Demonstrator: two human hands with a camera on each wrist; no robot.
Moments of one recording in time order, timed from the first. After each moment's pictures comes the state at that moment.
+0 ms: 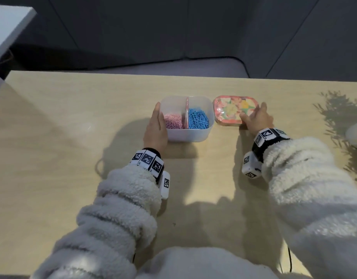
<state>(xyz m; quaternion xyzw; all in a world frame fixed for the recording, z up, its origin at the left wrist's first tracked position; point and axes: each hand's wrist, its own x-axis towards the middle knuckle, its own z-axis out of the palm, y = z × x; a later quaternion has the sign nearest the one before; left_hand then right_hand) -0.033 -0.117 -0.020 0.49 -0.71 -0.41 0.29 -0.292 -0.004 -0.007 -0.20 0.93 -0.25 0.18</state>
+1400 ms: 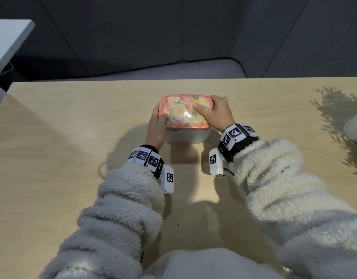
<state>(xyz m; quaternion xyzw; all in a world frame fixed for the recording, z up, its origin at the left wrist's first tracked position) -0.041 -0.122 0.011 0.44 -0.58 -0.62 0.29 -0.207 -0.056 0.027 -0.36 0.82 -0.37 0.24</state>
